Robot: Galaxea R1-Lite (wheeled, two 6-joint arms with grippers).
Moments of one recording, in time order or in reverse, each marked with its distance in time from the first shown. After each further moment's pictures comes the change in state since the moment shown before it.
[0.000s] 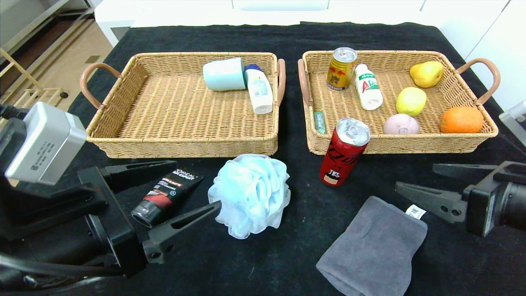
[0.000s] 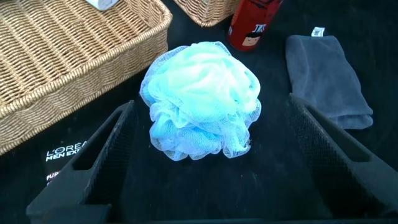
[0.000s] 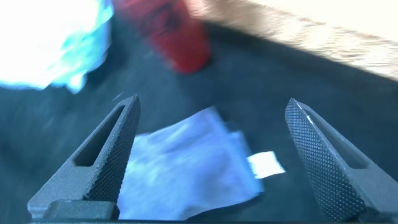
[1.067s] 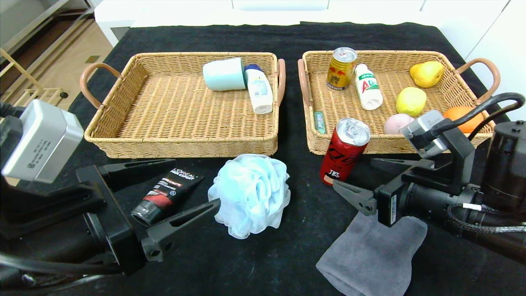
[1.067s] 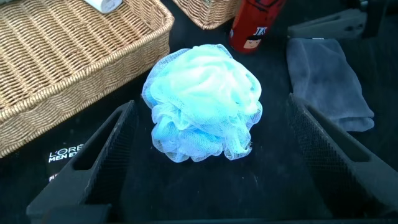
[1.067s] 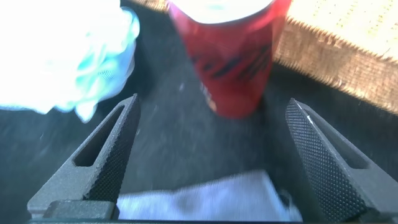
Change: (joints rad) left arm 0.003 -0.002 0.000 -0.008 0.000 0.000; right arm 0.170 0.276 0.019 -0.381 -0.122 -0.054
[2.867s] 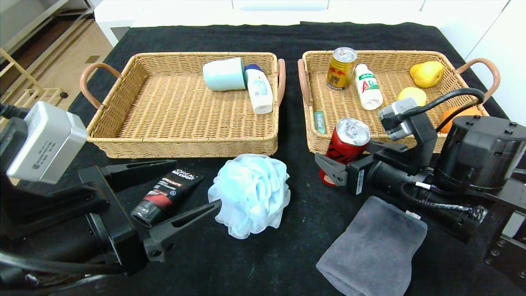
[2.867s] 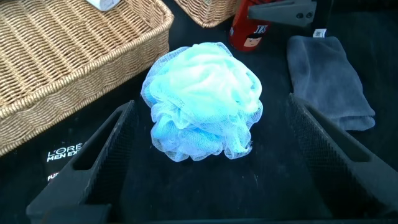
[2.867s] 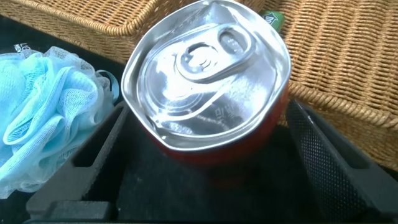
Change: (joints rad) left arm 0.000 0.005 0.001 0.000 0.000 0.000; right arm 0.000 0.172 -0.060 -0.274 -0.062 0.008
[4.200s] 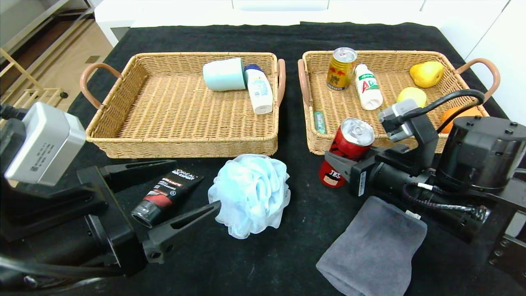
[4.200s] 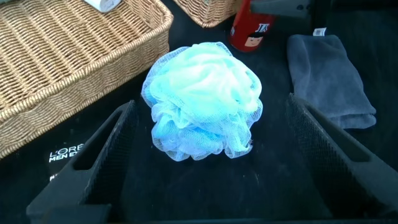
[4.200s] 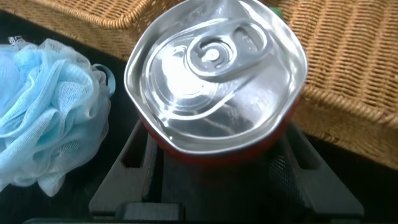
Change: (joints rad) left arm -0.001 -0.003 0.002 0.001 0.000 0.012; right arm -0.008 -0.012 0.005 0.039 0.007 -0.007
